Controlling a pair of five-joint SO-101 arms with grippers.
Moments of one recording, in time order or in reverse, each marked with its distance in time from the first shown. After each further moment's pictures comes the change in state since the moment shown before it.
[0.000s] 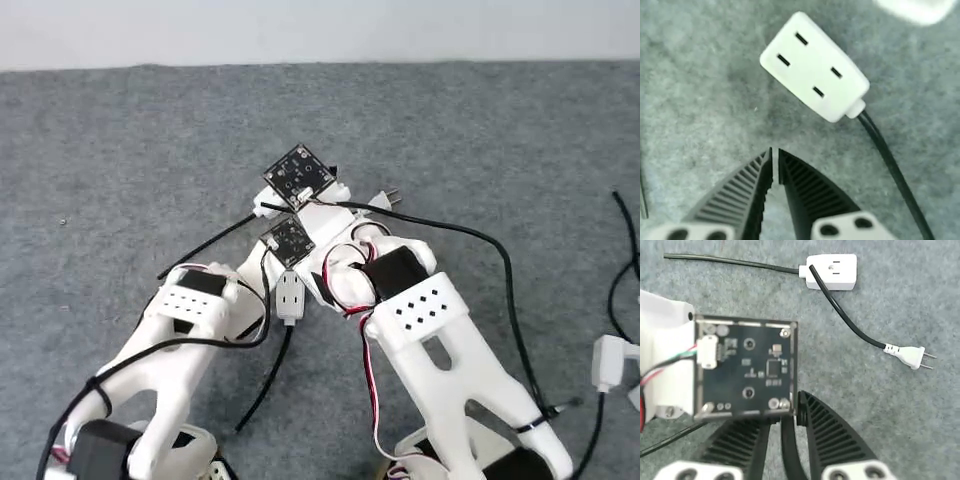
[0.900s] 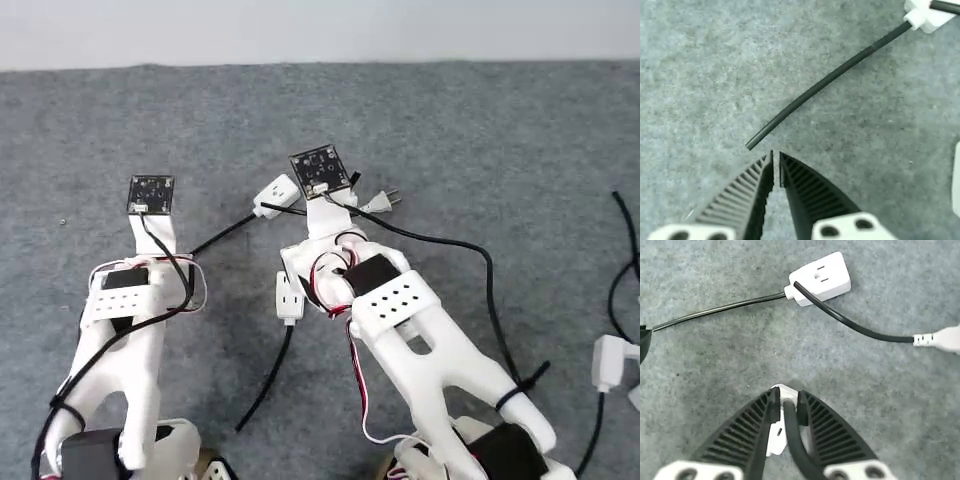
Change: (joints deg) left arm -22.9 -1.2 0.4 -10.7 26.0; right arm -1.1 7.1 9.1 -20.7 -21.0
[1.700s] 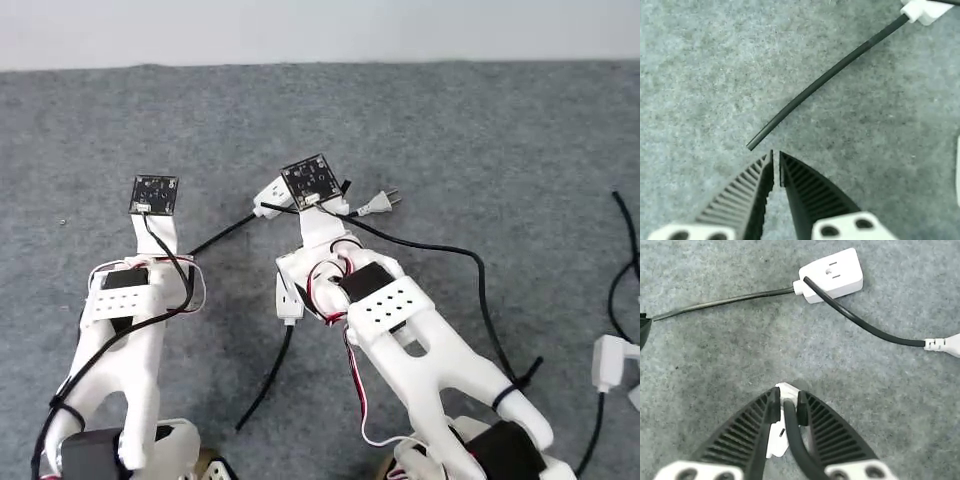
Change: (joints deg) left arm -0.2 0.0 0.0 0.0 -1.7; right arm -1.2 0.7 3.3 -4.7 1.3
